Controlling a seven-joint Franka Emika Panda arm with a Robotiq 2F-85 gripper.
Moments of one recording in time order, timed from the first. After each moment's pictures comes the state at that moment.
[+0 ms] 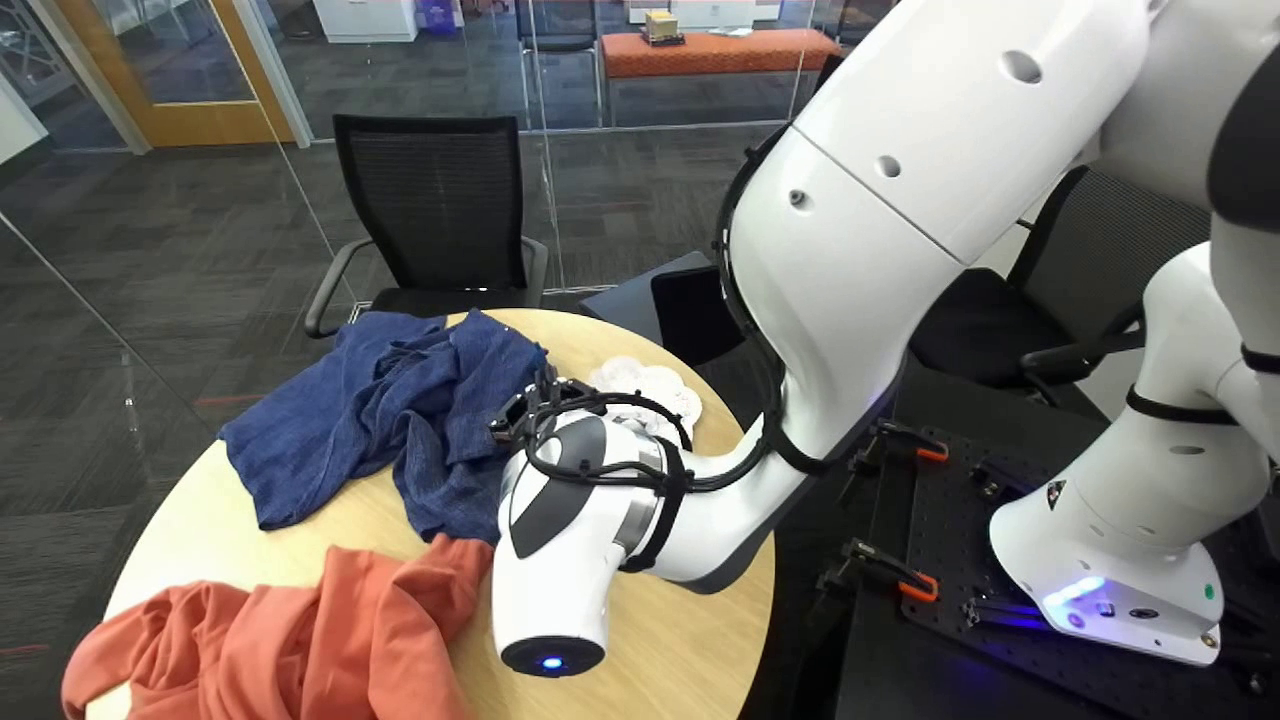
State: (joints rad) arm 0.40 0.63 0.19 -1.94 -1.52 1.73 2.34
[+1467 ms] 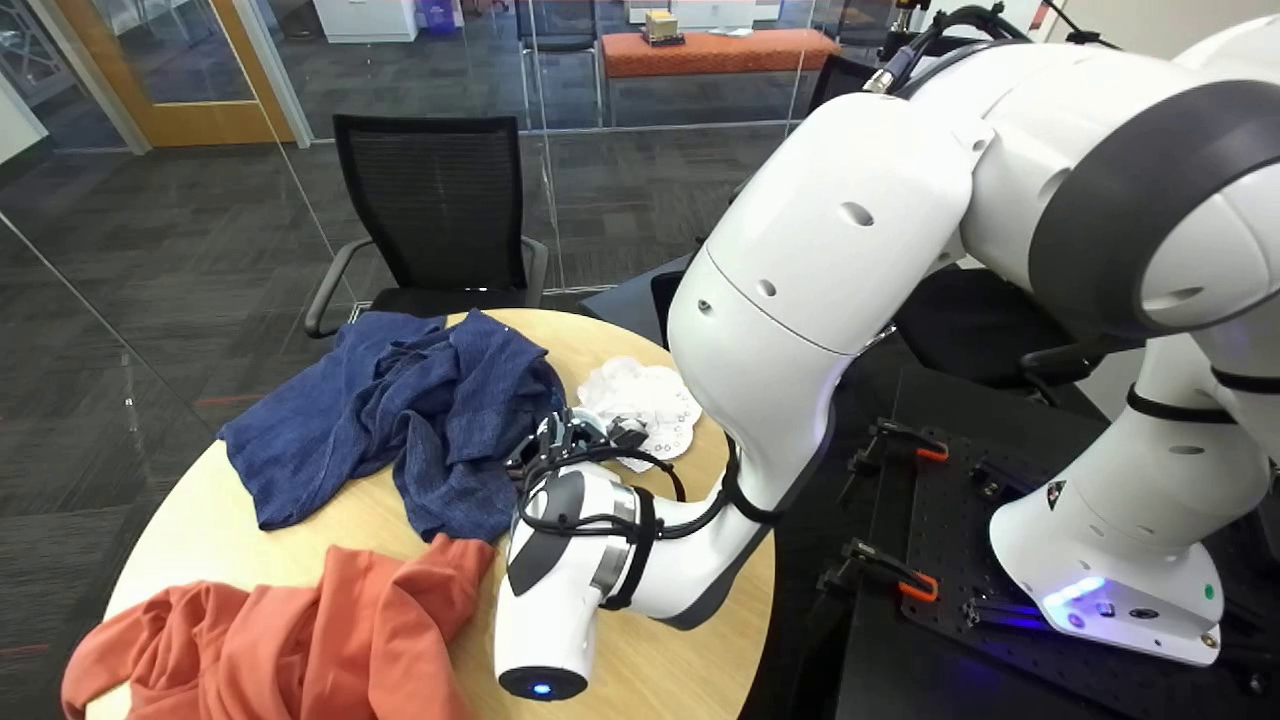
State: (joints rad) arm 0.39 0.83 0.20 -1.81 -1.50 1.70 2.40
